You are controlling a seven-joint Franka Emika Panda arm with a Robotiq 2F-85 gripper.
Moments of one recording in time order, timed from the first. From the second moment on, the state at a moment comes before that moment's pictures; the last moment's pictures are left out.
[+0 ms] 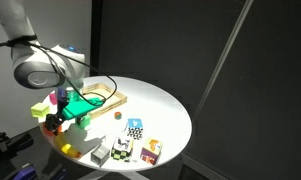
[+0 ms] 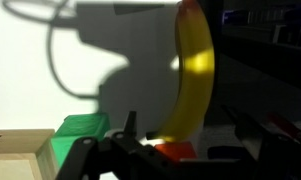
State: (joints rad) arm -0.17 0.16 0.04 -2.75 0.20 2.85 -1.81
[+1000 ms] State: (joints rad) arm -0.14 -0.02 0.03 -2.77 0.39 2.80 -1.34
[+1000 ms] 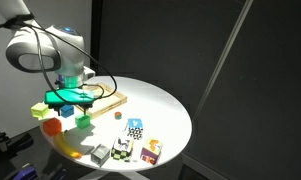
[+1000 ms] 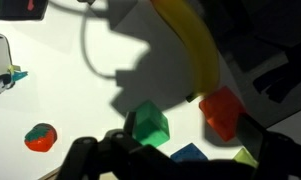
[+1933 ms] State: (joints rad) arm -0.05 -0.28 -0.08 -2.77 0.29 2.62 -0.83
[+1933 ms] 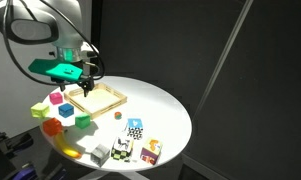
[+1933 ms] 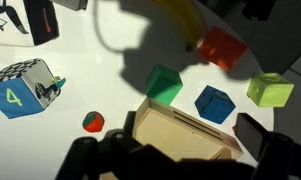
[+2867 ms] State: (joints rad) arm 0.00 -0.49 -0.09 -2.77 0.13 2.37 -0.64
